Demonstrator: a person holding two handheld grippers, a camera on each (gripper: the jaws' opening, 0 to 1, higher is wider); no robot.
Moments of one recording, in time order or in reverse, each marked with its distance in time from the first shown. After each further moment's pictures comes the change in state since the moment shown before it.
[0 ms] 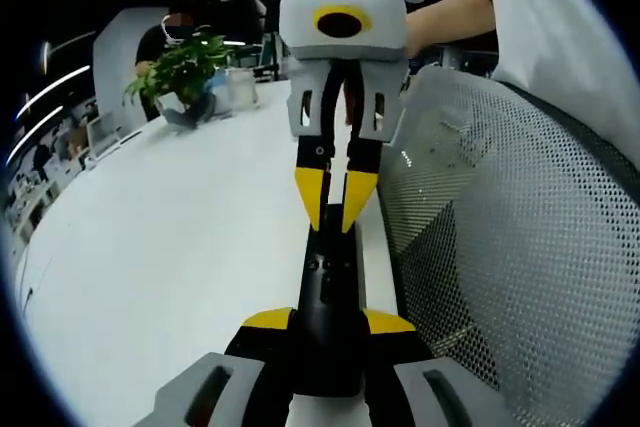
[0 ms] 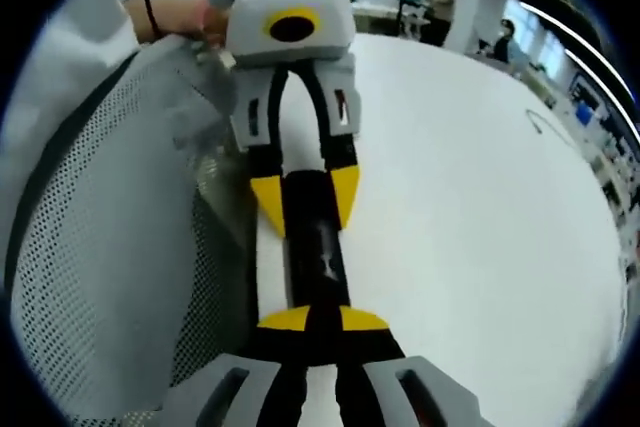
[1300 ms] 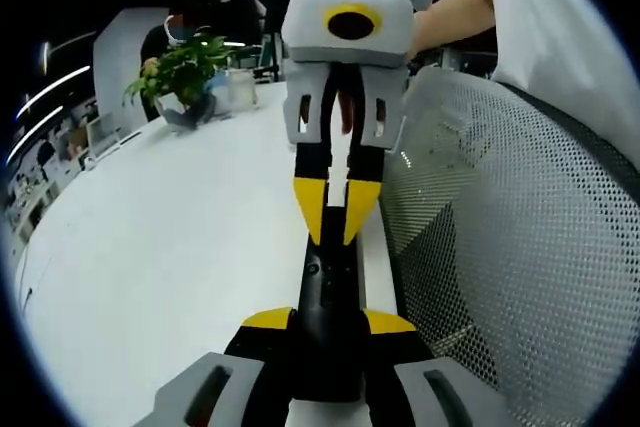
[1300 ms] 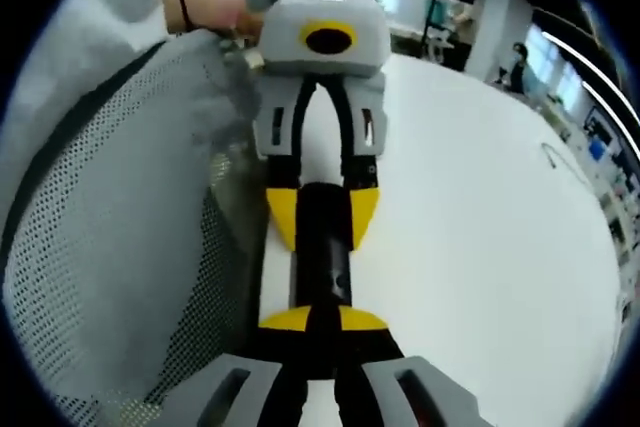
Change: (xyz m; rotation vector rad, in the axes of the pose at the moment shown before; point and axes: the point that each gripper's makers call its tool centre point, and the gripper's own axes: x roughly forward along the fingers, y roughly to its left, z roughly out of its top) left arm -0.001 -0.001 0.000 0.002 -0.005 -0.004; right arm 0.009 0.007 0.009 -0.151 0.093 0.066
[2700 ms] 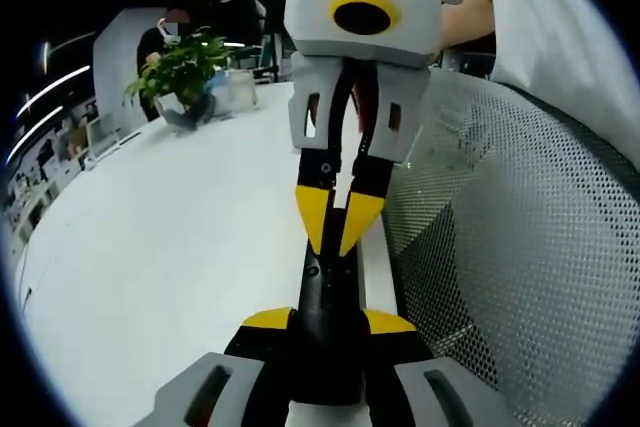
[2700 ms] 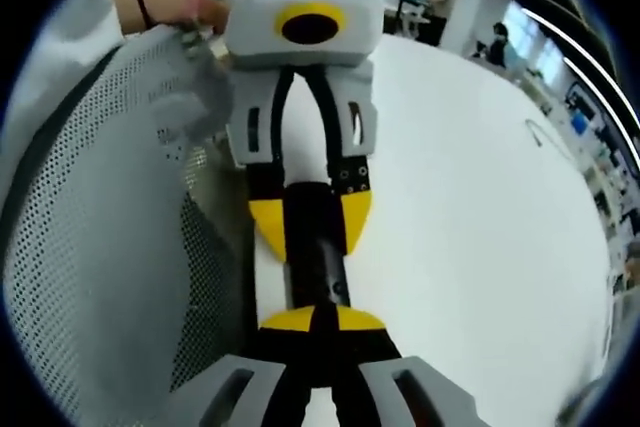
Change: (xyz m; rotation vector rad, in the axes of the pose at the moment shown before) left arm 0.001 0.000 0.000 0.001 -0.002 -0.002; right arm 0.004 -0.001 0.004 0.035 0.050 -0.087
